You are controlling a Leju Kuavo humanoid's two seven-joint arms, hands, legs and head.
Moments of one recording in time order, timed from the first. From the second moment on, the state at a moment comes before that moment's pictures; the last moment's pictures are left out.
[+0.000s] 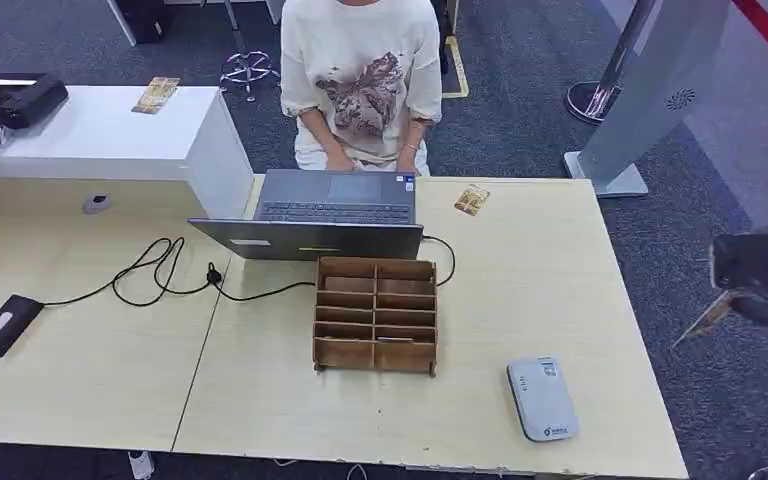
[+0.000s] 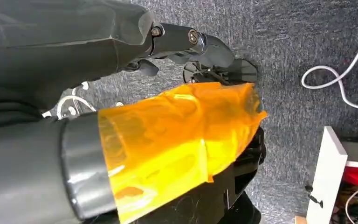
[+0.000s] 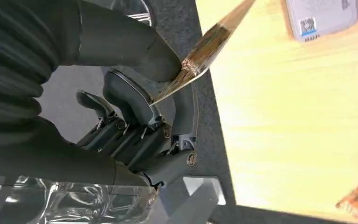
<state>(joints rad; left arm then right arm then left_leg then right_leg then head) -0.08 -0.14 1.13 -0.23 -0.93 -0.23 -0.31 0.75 -1.85 -0.69 -1.88 -0.77 0.41 0.24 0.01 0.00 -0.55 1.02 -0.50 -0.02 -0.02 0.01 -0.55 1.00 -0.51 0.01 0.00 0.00</state>
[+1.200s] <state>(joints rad) -0.09 -0.16 1.13 -0.23 -0.98 -0.23 -0.27 1.55 -2.07 -0.97 -1.54 -0.56 0.18 0.13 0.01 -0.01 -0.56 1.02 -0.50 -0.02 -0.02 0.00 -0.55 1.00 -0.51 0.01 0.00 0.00</state>
